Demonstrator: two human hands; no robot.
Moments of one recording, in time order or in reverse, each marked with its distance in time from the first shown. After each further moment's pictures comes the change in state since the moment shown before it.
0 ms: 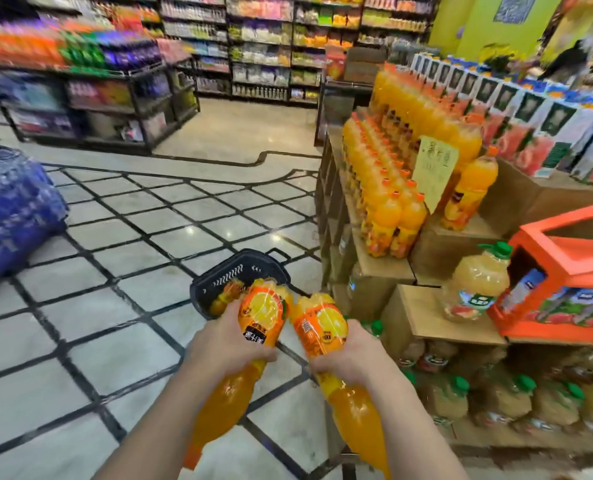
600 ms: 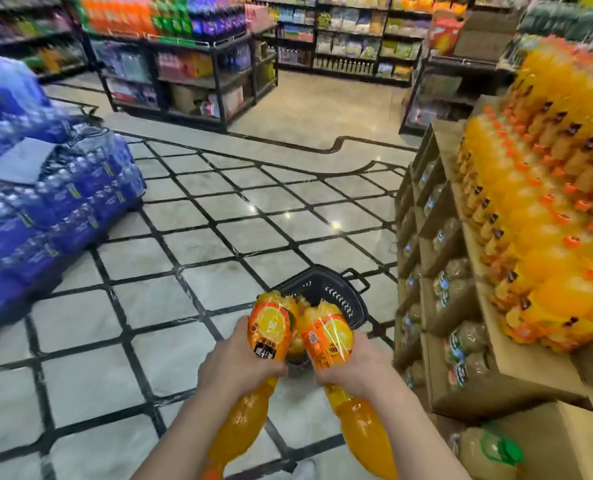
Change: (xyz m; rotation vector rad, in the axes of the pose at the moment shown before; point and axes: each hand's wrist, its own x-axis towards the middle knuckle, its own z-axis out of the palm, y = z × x) left_hand 0.267 -0.095 -0.111 -0.128 0.035 -0.270; right_hand 0.245 -0.244 0.079 -0.100 -0.185 -0.114
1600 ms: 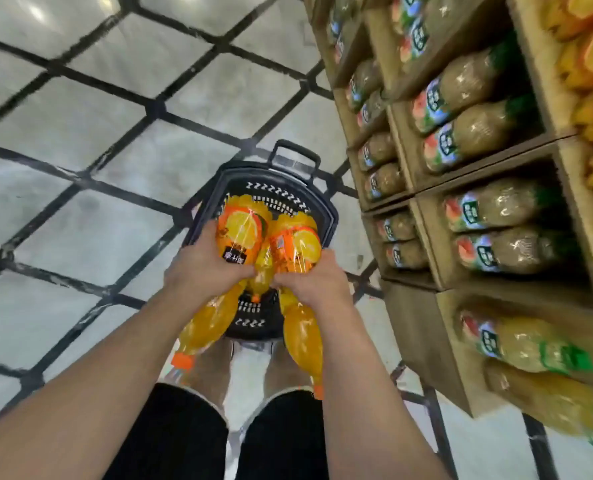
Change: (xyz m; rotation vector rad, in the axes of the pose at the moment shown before) left_hand 0.570 0.129 0.157 0.418 -0.492 0.181; right_hand 0.494 -0.016 0.038 0.532 0.015 0.785
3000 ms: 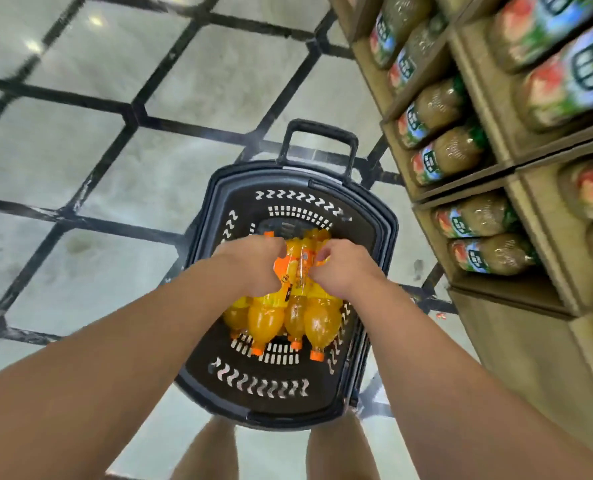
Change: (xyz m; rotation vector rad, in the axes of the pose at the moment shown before) left_hand 0.234 0.011 0.081 0.697 -0.313 0.409; right_hand 0.238 -0.032 0.067 -0.260 -0.065 -0.210
